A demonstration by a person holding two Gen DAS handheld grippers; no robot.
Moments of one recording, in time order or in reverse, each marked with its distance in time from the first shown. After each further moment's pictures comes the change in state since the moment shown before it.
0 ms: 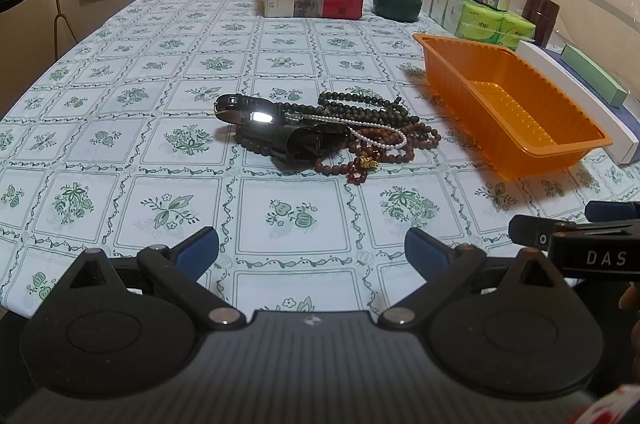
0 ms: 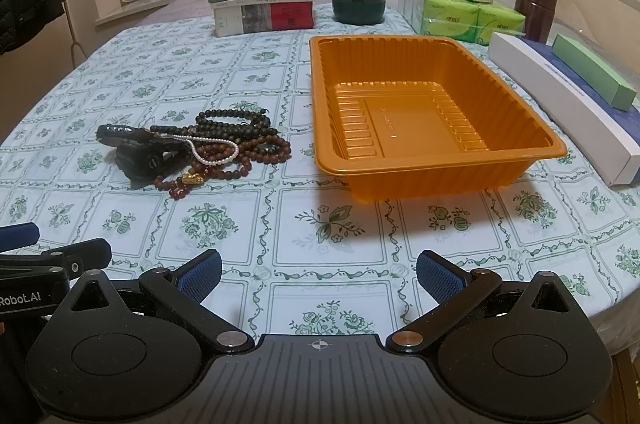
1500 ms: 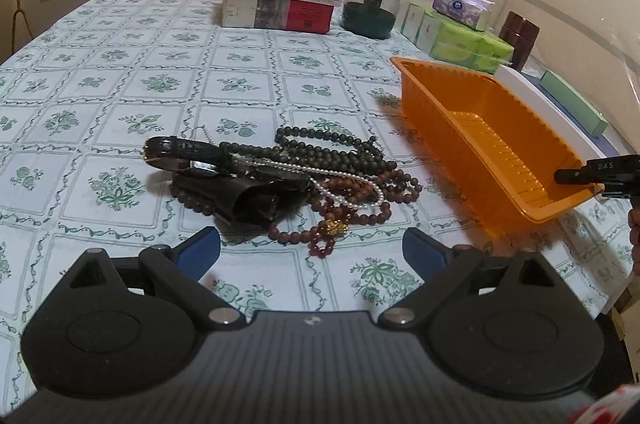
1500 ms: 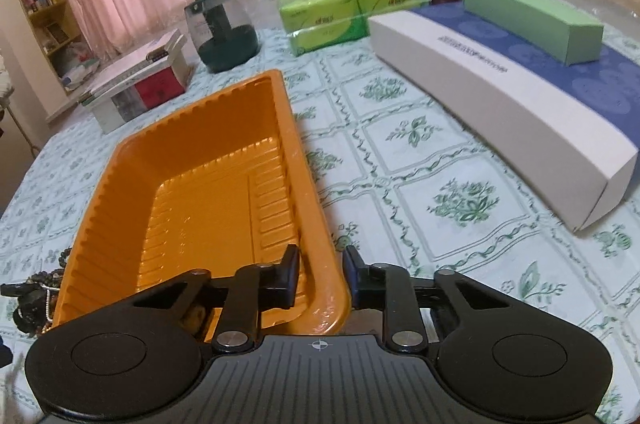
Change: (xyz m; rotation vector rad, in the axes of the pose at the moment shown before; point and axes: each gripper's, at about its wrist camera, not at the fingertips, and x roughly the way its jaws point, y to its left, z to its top) left arm 0.063 0.000 0.041 -0.025 -0.031 -0.151; right arm 0.074 -0.231 0.076 0.279 -0.032 0.050
